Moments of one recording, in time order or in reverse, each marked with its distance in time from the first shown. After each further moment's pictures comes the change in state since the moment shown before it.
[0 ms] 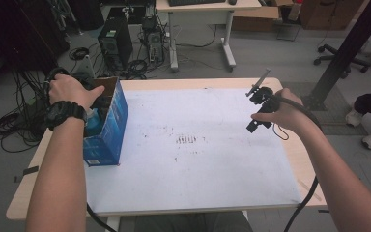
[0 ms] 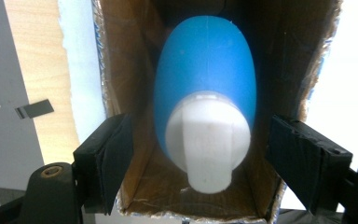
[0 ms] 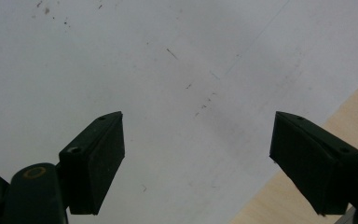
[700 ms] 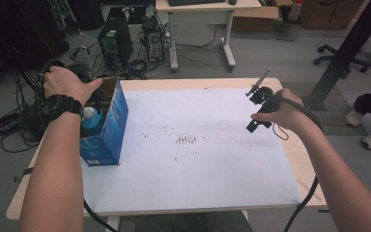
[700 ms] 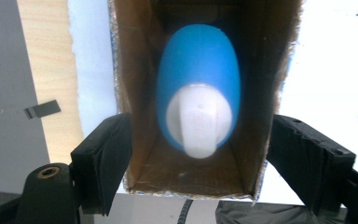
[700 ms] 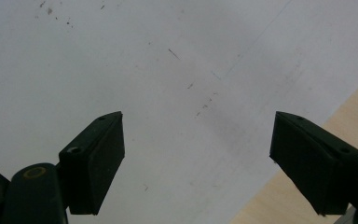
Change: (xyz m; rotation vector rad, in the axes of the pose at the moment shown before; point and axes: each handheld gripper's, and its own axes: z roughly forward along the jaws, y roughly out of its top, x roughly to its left) left arm -0.001 -0.004 -0.024 -0.029 -0.006 0.003; right arm 0.002 0.000 -0.002 -0.002 0.000 0.001
